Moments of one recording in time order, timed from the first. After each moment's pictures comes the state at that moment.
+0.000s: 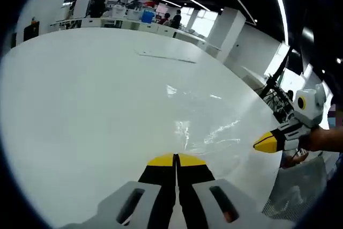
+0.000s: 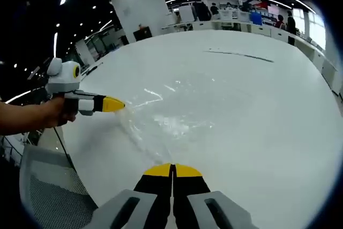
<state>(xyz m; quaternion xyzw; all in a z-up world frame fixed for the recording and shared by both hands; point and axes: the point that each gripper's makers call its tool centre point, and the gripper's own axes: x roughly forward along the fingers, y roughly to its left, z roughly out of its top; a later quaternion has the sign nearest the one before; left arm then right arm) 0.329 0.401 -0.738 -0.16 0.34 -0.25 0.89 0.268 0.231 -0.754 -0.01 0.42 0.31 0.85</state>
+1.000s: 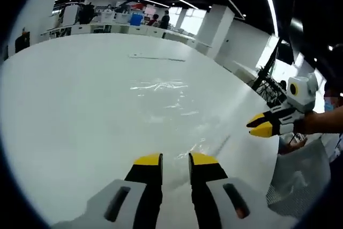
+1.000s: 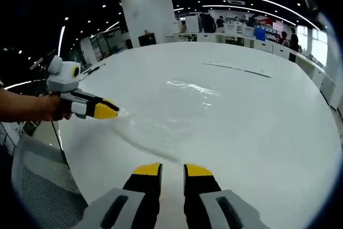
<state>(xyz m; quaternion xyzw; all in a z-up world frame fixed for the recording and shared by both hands) 0.310 0.393 -0.738 -0.06 0.34 -0.30 0.89 0.279 0.226 -0.742 -0.04 0.37 0.31 0.88</state>
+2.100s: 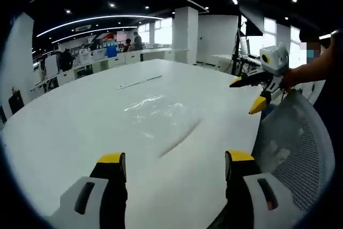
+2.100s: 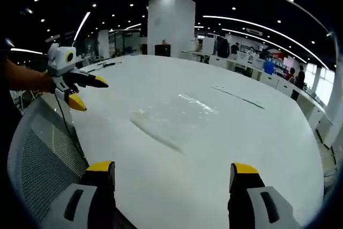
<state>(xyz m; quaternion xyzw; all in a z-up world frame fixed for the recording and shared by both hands) 0.209 0.431 -0.686 0.07 0.23 -0.36 0.90 0.212 0.194 -0.701 -0.13 0.28 0.34 0.89</state>
